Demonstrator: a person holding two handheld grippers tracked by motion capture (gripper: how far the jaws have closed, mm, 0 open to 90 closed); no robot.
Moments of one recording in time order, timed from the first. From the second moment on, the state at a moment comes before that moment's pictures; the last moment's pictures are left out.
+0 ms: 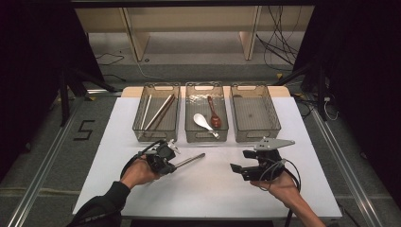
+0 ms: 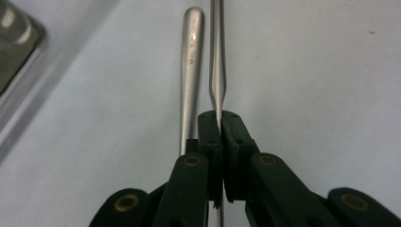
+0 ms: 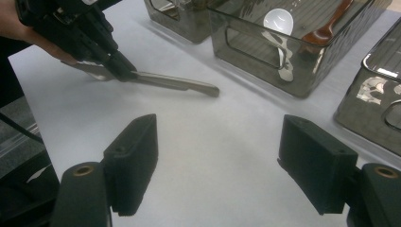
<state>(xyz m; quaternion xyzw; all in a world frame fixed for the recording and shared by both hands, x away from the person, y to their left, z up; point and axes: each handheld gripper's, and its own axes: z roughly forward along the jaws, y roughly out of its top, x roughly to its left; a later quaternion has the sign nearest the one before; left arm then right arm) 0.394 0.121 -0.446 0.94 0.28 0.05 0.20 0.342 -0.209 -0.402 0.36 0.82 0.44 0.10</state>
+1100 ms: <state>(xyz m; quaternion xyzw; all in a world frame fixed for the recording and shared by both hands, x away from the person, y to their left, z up) 0.347 0.081 -0.411 0.96 0.17 0.01 0.23 0.351 -0.141 -0.415 0.19 0.92 0.35 0.06</state>
